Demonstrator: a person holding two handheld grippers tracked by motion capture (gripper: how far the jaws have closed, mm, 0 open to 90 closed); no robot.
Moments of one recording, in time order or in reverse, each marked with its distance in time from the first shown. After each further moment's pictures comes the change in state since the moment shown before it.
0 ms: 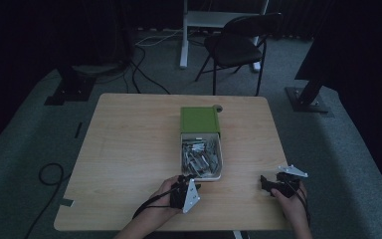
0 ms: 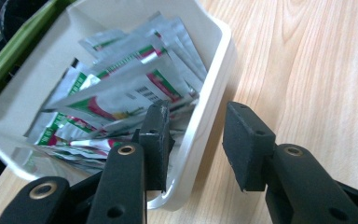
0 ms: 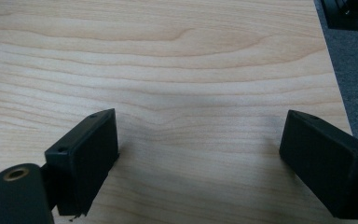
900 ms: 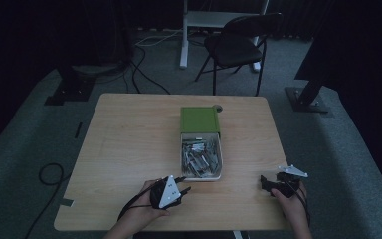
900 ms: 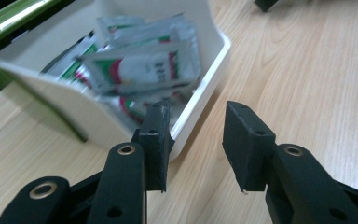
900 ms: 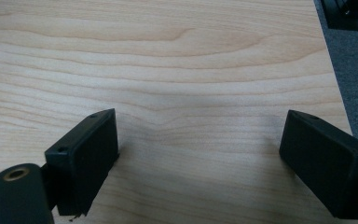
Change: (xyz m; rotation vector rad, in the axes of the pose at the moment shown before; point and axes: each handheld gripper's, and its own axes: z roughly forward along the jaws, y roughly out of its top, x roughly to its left) left arm 0.018 -0.033 -0.036 -0.074 -0.077 -0.267; right arm 0.000 0.000 0.000 0.000 0.000 0.000
